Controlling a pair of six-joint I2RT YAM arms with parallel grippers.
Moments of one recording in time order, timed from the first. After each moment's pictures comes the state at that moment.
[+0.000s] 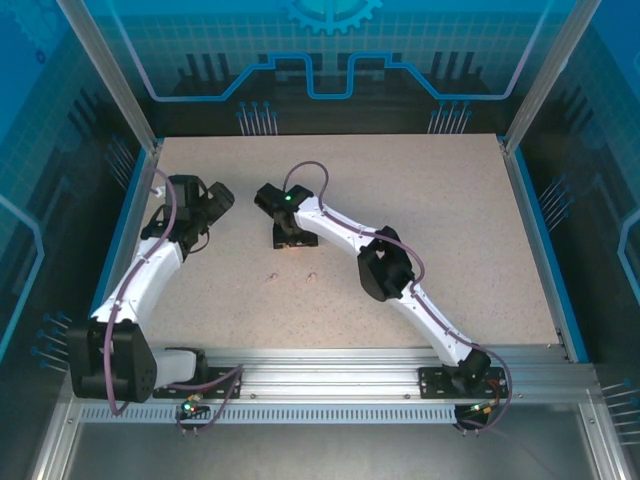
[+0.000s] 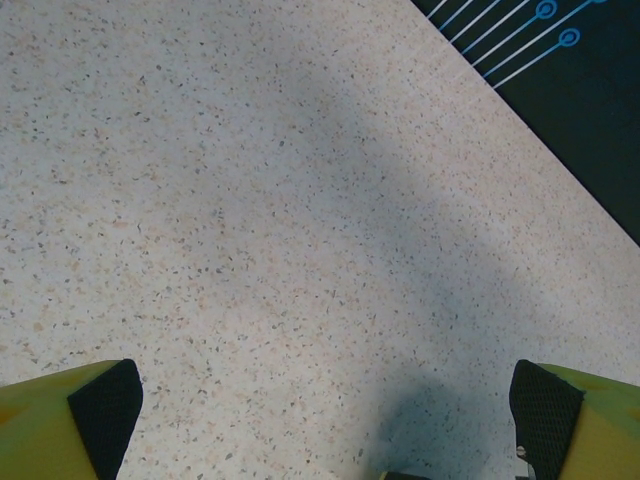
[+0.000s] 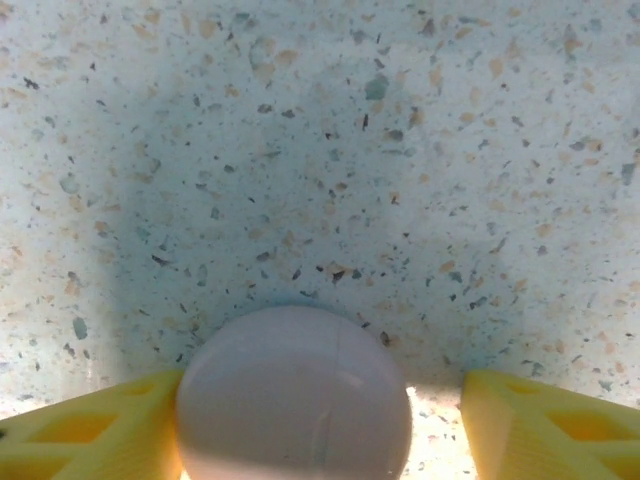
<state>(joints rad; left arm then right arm) 0.00 1.27 0.94 -0.39 -0.08 -0.77 0.84 2.64 2.48 -1.24 0.15 0.78</state>
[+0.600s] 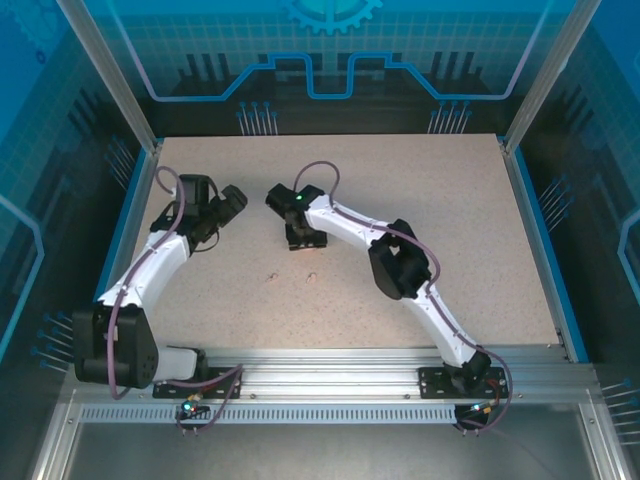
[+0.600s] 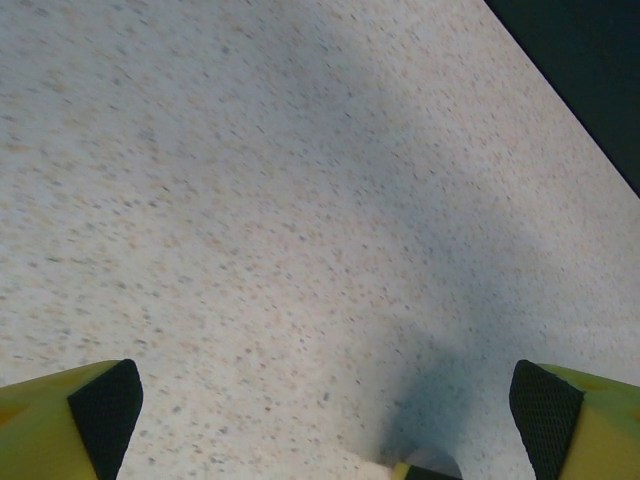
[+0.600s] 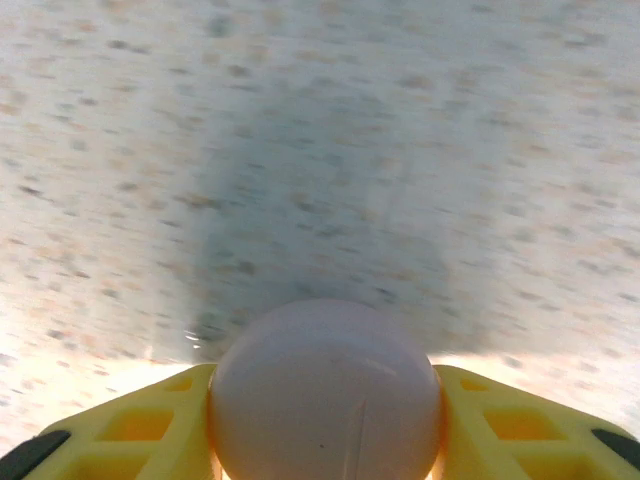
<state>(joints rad) -0.06 1.34 0.96 -0.40 0.04 -0.81 0.80 2.43 2.14 -1.14 0.17 0.74</state>
